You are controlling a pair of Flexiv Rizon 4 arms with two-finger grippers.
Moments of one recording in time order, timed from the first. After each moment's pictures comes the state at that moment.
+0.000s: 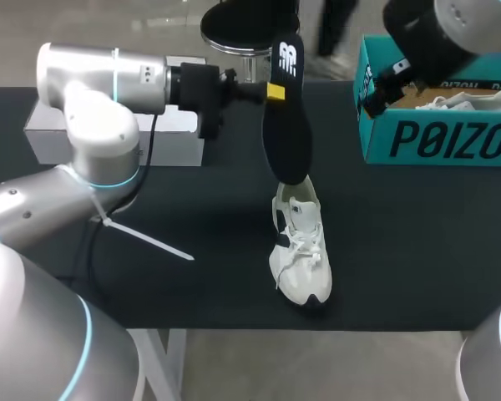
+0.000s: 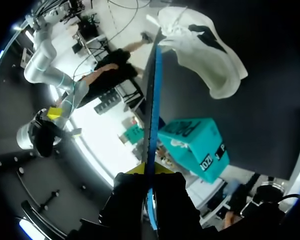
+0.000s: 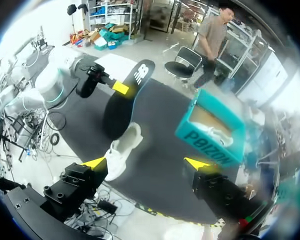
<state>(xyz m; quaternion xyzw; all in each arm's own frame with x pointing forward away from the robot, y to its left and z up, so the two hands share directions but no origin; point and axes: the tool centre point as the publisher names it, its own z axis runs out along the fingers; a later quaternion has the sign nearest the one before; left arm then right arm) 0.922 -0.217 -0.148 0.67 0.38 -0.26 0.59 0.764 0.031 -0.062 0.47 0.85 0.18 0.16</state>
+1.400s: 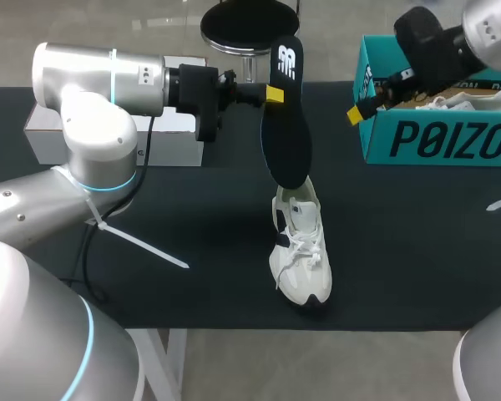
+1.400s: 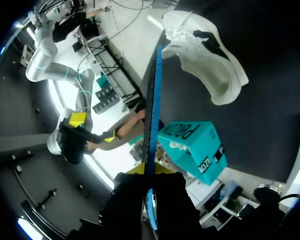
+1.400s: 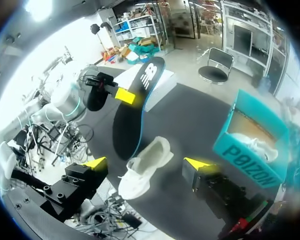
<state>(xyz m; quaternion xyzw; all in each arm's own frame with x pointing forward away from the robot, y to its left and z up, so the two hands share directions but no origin) 0.913 -0.215 -0.147 0.67 0.39 -0.26 0.58 0.813 0.053 -0.121 0.42 0.85 0.33 0.01</state>
